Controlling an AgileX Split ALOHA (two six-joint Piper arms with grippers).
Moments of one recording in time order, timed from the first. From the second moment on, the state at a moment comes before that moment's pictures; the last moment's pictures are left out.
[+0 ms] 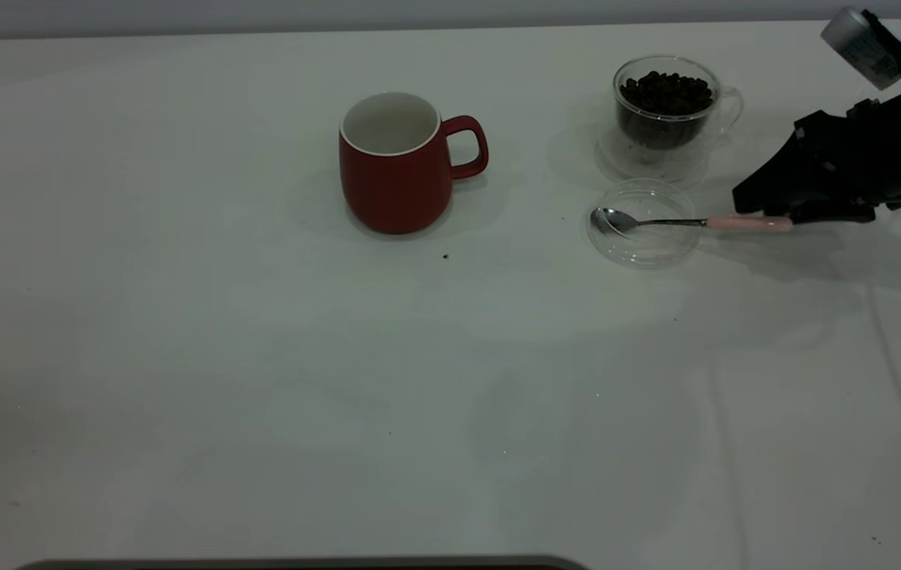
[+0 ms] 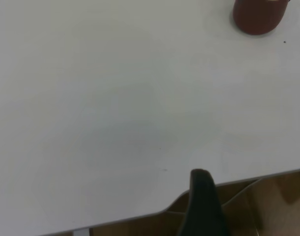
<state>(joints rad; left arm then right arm) -0.08 -0.02 -0.49 -0.08 1.15 0.09 -0.18 2.46 -1.23 1.41 0.69 -1.53</state>
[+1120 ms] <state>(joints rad) -0.08 -0.02 -0.49 -0.08 1.15 0.09 0.24 1.39 -0.96 0.12 1.20 -0.25</state>
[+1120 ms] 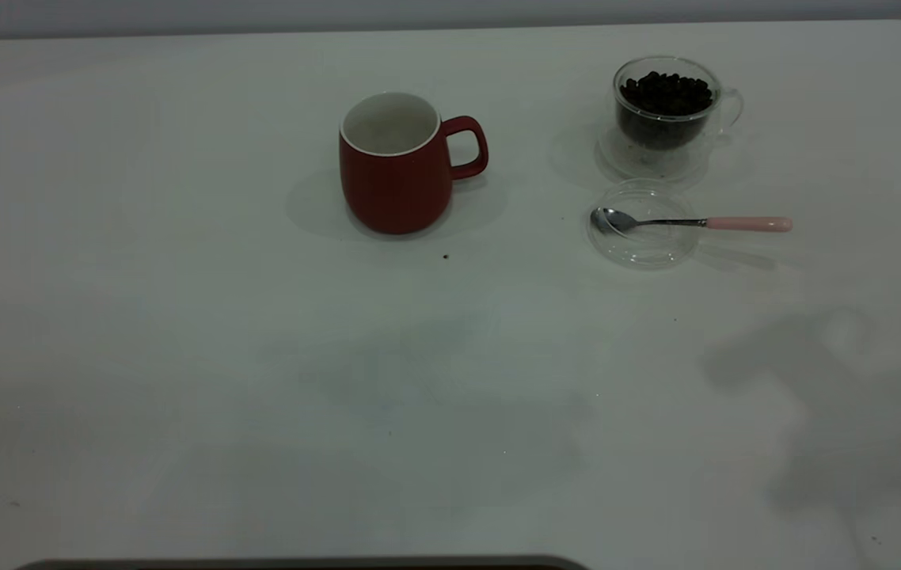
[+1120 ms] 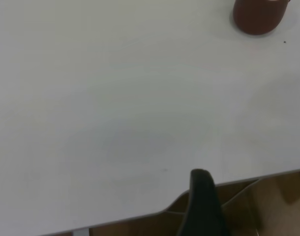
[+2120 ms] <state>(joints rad) -0.08 -0.02 -0.49 -0.08 1.15 0.09 0.21 0.46 -0.47 0.10 1.09 -0.07</state>
